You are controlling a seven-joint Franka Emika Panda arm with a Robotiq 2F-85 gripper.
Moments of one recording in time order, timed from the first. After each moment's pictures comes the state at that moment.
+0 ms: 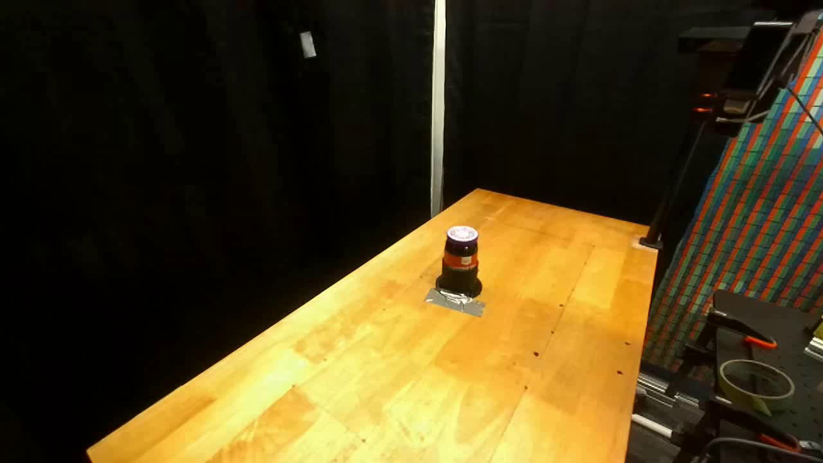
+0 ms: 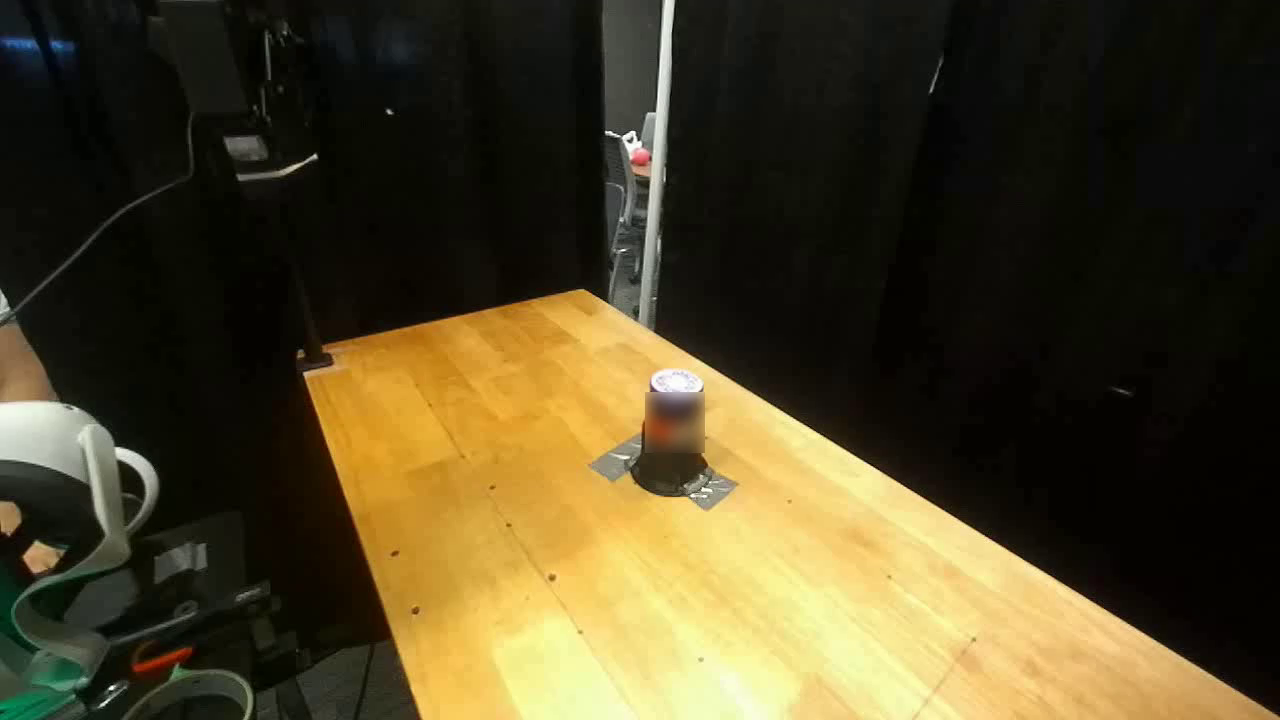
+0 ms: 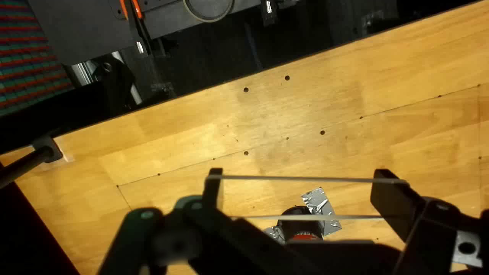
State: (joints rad) arm 0.03 -0.76 0.27 -2.48 0.10 1.78 0.46
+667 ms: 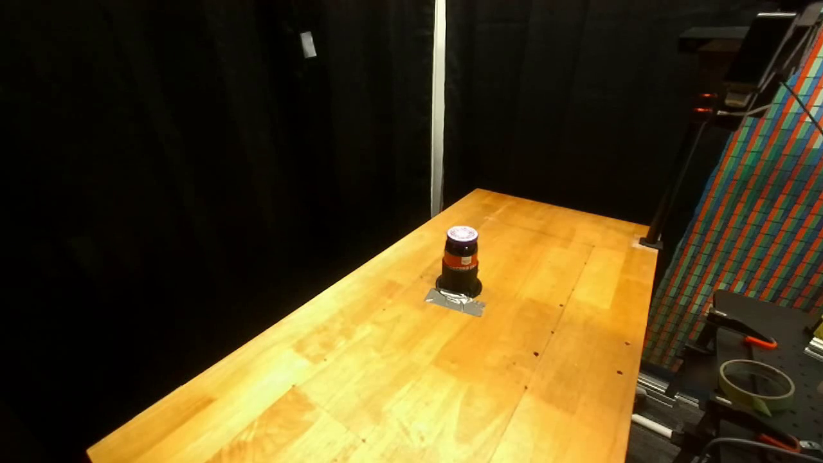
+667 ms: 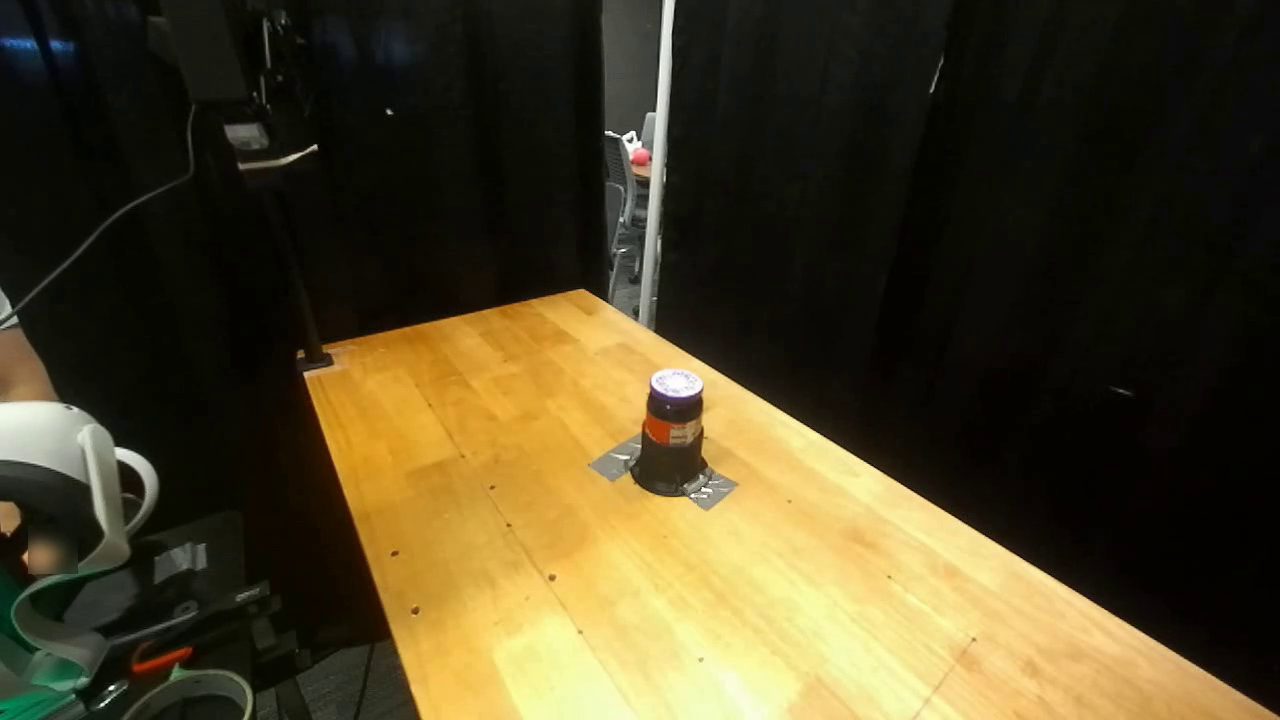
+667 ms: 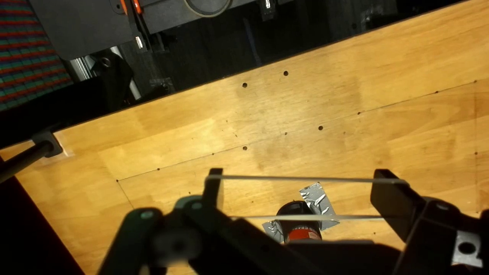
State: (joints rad) arm 0.03 -0.77 0.28 -2.47 0.10 1.78 0.46
